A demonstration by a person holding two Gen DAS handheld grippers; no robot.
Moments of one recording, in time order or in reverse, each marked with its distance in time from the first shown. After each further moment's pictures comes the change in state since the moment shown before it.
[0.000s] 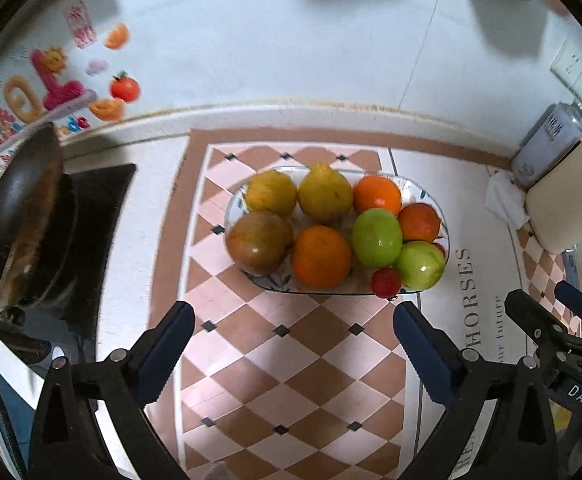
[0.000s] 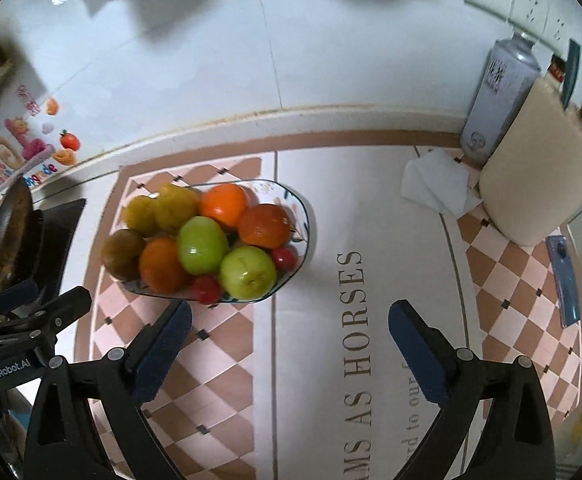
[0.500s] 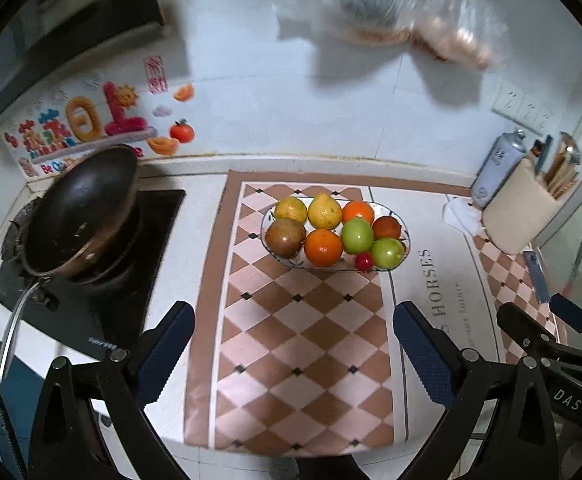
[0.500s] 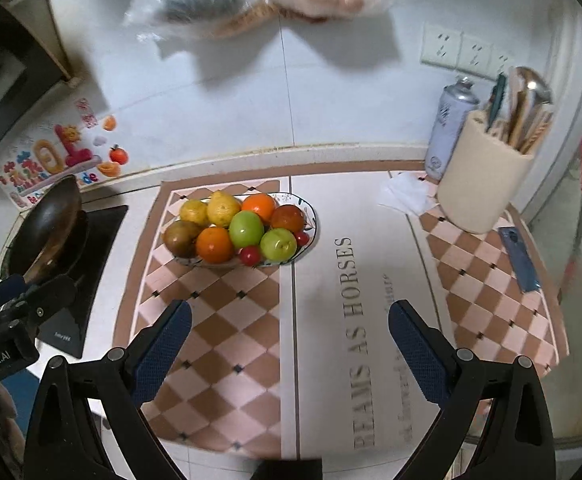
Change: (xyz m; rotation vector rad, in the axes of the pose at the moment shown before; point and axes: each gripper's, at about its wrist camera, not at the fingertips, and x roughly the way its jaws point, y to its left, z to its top) left arm -0.149 0.025 -0.092 -0.004 -0.220 -0.016; right arm -0.152 0.027 -0.091 -0.004 -0.165 -0.023
